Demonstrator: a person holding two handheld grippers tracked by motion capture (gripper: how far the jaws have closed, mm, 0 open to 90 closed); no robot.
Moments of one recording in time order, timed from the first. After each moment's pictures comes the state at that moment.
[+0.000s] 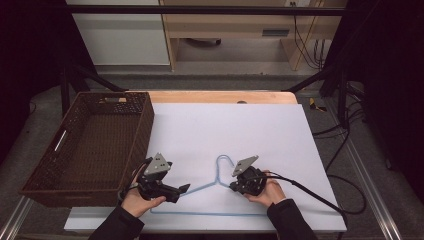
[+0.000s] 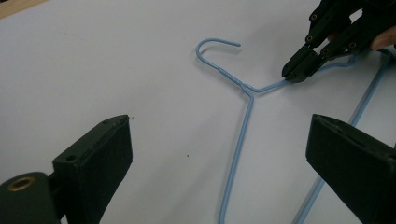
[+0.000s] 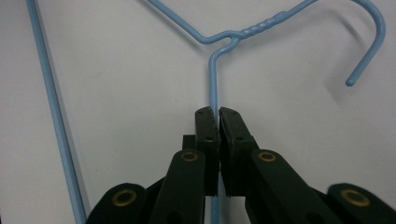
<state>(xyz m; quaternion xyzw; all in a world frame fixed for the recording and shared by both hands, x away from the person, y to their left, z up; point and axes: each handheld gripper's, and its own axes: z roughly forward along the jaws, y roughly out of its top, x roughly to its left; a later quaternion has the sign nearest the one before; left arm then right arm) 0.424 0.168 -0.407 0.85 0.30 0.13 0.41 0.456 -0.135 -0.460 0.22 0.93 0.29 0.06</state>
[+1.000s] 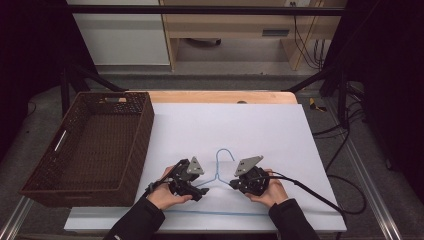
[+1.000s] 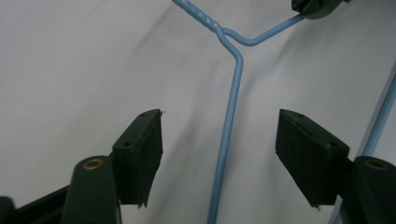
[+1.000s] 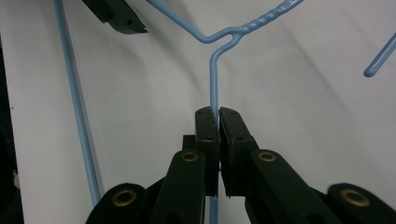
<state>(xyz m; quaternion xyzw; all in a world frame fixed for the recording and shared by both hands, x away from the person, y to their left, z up) 0.454 0.101 -0.446 0.92 0.23 0.10 0.30 0.450 -0.138 -0.446 0.21 0.92 0.32 0.08</state>
